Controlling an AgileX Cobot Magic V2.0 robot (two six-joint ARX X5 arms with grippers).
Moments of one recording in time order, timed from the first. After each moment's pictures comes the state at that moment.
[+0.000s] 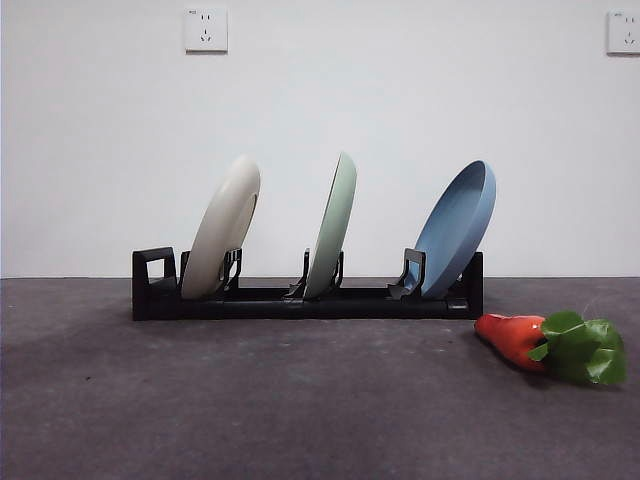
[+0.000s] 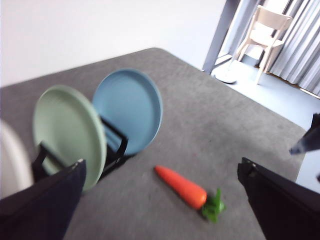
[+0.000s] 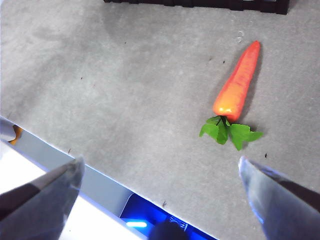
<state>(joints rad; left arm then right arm) -0.39 1.12 1.23 -0.43 0.49 -0.05 0.09 0.81 1.00 -1.08 -0.52 -0.10</state>
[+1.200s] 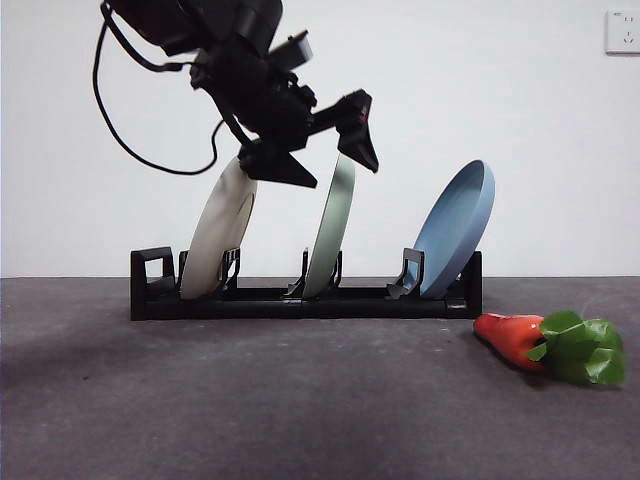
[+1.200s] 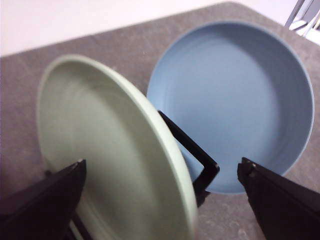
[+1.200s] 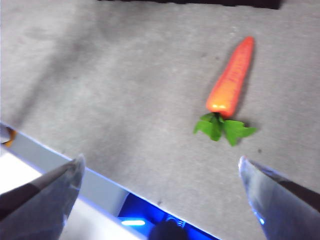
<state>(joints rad) -0.51 1.99 1.58 -0.03 0.19 -0.05 0.09 0.82 1.00 -1.09 -0.48 -0.09</state>
